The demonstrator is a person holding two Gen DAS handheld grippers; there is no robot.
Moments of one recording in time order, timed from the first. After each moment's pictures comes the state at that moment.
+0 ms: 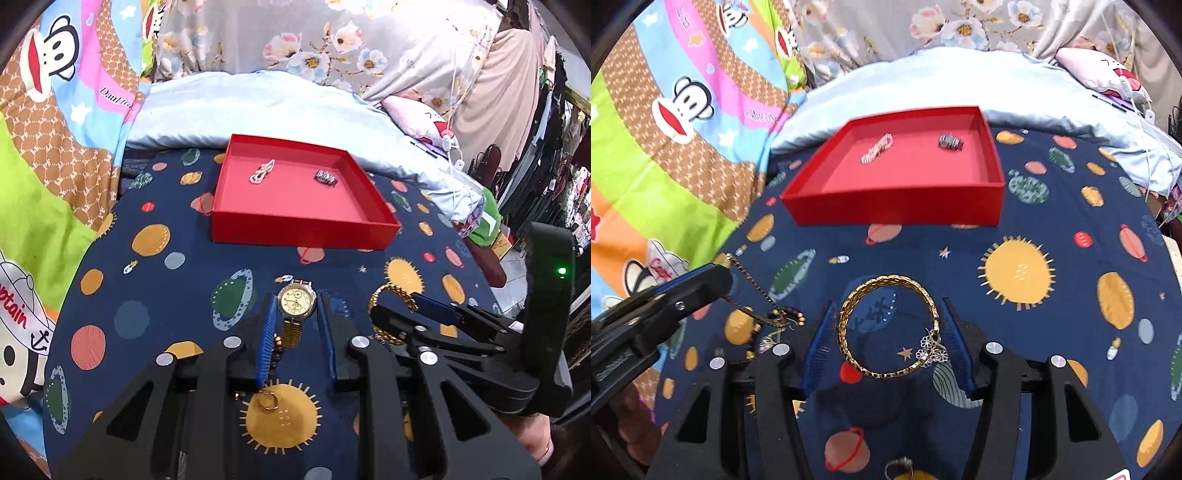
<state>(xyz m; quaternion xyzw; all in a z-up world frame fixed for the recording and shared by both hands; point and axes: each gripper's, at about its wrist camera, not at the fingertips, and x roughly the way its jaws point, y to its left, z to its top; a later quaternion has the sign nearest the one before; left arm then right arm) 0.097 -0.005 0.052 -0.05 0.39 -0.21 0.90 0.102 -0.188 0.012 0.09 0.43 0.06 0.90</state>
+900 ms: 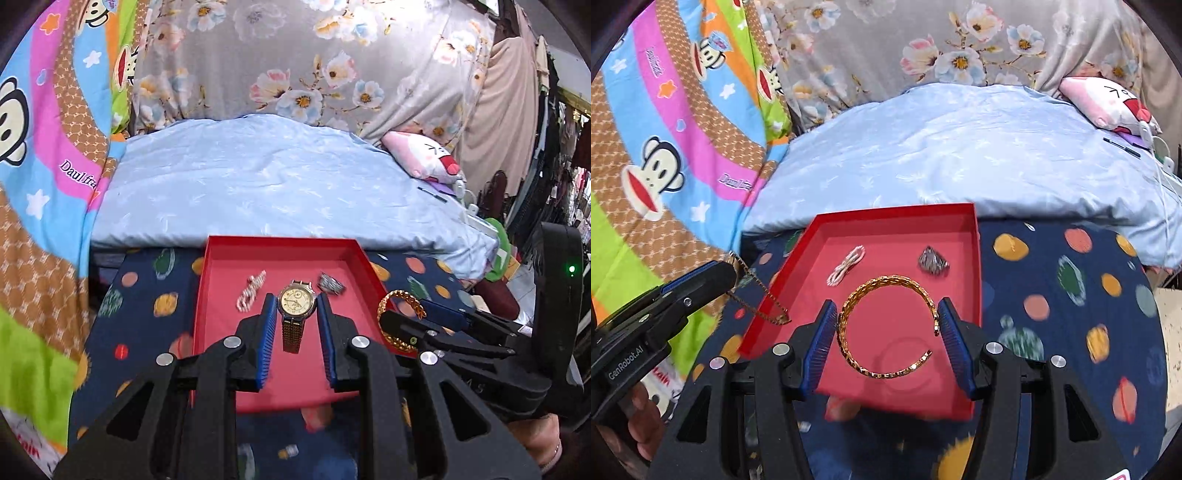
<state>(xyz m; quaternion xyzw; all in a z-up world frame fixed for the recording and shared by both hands) 0.252 -0.054 0.094 -0.03 0.33 -0.20 0.92 0.262 -0.234 0.055 0.10 0.38 0.05 0.92</state>
